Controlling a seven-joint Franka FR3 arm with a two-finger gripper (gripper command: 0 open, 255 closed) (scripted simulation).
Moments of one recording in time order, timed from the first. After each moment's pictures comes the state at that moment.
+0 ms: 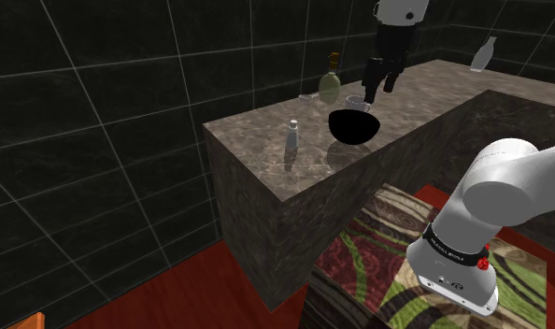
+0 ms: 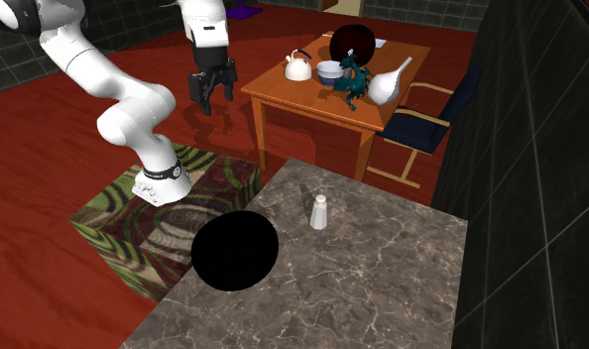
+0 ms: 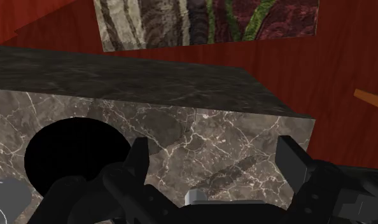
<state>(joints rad) -0.02 -0.81 0.03 -2.41 -0.03 1.58 0.07</state>
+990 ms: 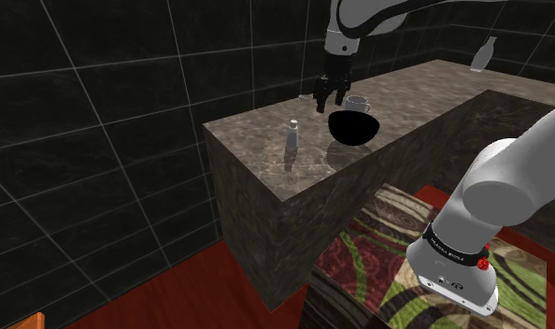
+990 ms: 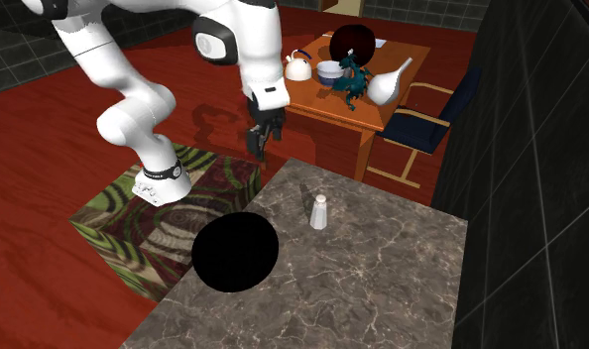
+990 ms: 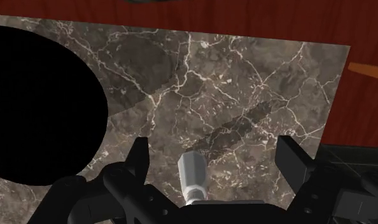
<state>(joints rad) -0.03 -0.35 -0.04 -2.29 0.00 1.94 0.00</state>
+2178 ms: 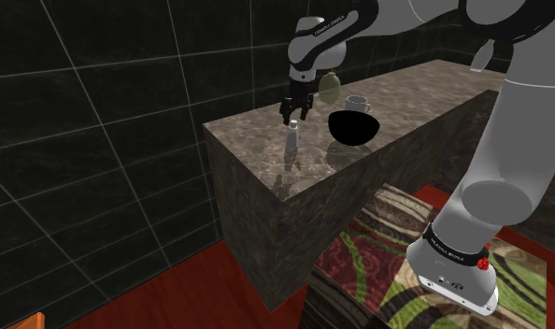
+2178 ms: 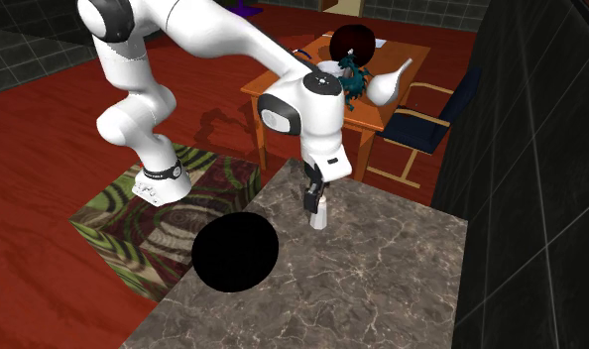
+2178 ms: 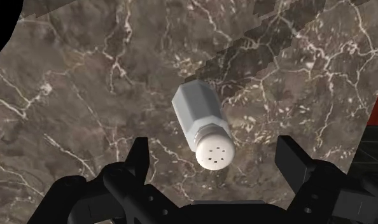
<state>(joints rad) -0.04 0.18 -0.08 -1.98 0.13 2.17 -0.12</state>
